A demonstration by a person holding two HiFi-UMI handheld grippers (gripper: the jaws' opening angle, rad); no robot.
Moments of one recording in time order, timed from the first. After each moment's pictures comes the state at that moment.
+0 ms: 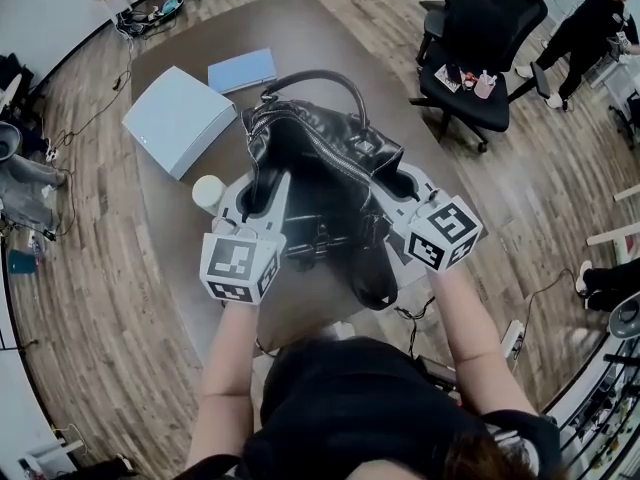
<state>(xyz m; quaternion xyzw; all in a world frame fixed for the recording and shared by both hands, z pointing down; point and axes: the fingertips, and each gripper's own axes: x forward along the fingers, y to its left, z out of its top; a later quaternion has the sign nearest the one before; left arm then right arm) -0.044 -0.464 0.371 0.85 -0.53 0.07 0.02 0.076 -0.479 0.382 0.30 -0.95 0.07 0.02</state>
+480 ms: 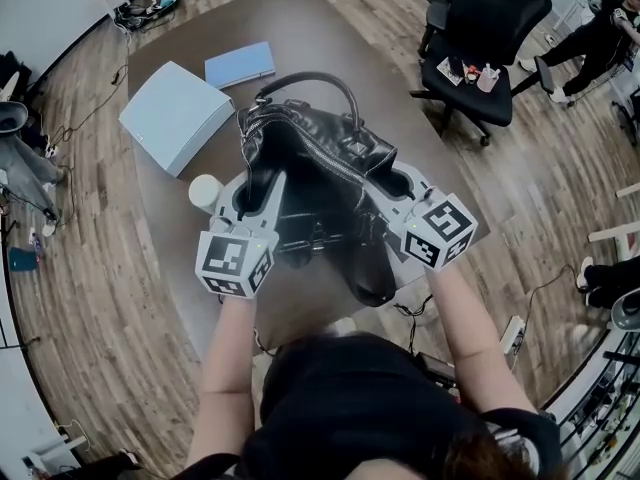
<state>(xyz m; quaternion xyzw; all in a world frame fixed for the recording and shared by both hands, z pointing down) -0.054 -0.476 0.394 0.85 -0.52 0.05 0.04 0.069 -0.487 0.398 0.29 -0.95 0.08 0.03</state>
